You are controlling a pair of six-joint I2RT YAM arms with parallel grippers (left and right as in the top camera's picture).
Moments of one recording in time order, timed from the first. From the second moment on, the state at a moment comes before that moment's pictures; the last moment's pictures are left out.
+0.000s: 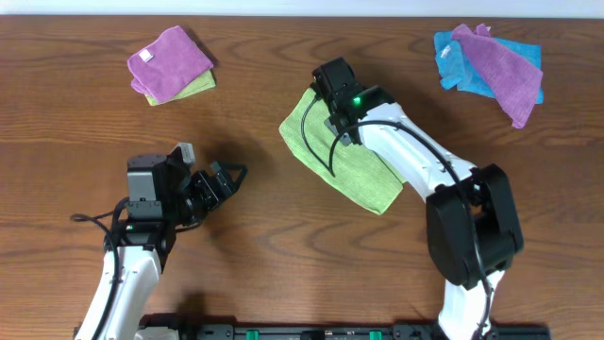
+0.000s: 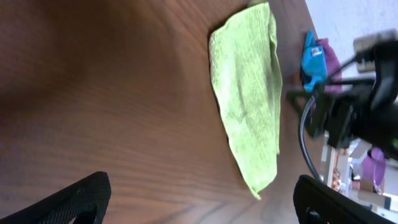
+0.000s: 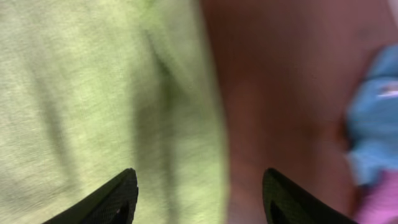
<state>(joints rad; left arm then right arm) 0.01 1.14 0.53 -0.20 0.60 -0.74 0.49 2.02 1.55 -0.75 0.34 -0.21</state>
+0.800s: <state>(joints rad) -0.07 1.86 1.12 -0.16 0.68 -0.56 0.32 1.68 1.52 -1.04 -0.45 0.08</state>
